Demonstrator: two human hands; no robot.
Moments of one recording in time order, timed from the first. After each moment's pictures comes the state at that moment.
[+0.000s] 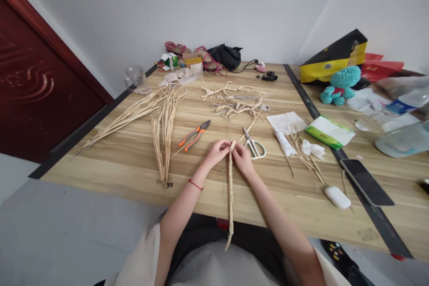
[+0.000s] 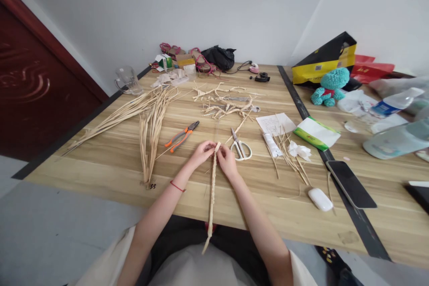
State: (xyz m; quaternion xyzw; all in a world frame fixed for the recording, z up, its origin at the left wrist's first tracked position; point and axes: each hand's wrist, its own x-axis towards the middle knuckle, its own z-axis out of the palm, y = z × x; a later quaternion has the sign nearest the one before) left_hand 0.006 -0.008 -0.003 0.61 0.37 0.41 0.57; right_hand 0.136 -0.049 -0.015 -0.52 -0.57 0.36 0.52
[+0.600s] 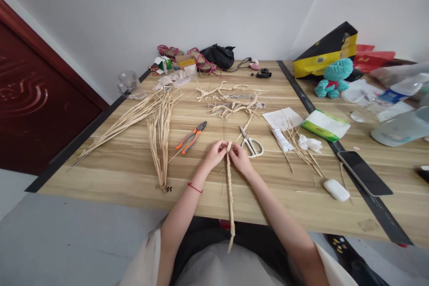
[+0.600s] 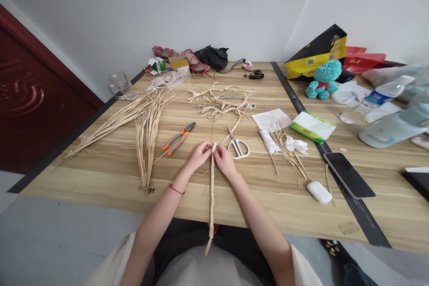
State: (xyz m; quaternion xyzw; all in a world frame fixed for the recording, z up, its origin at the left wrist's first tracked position) left_hand 0.005 -0.009 -0.008 0.66 0.39 0.39 0.51; right_hand 0.137 -0.050 -0.014 -0.54 -0.60 0.34 0.49
